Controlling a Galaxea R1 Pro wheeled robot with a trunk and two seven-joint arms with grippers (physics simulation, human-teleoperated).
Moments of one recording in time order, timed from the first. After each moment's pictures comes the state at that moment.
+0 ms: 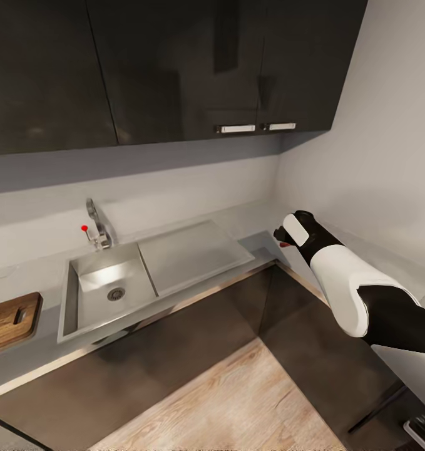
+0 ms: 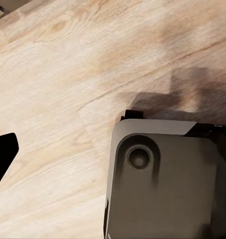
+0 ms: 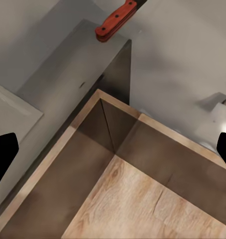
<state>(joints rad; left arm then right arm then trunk) -0.27 0.02 0.00 0.07 0.07 -0.29 0.09 -1.41 0.03 -0.01 -0.32 -0.44 0.59 -0.59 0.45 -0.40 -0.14</state>
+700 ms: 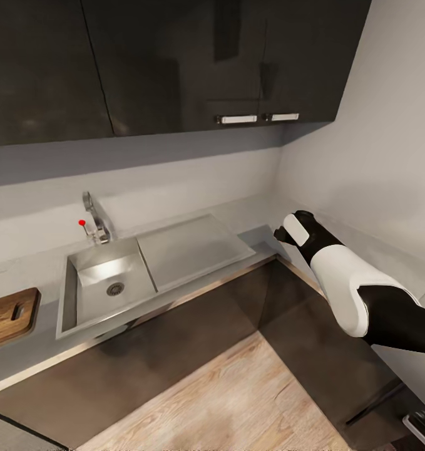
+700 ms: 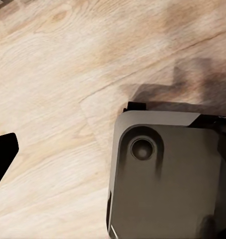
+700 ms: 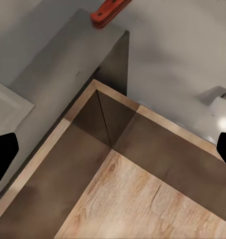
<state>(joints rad) -0.27 0.02 0.00 0.07 0.07 -0.29 0.09 -1.41 0.02 -0.01 -0.32 -0.44 0.59 -0.59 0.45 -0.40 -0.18</state>
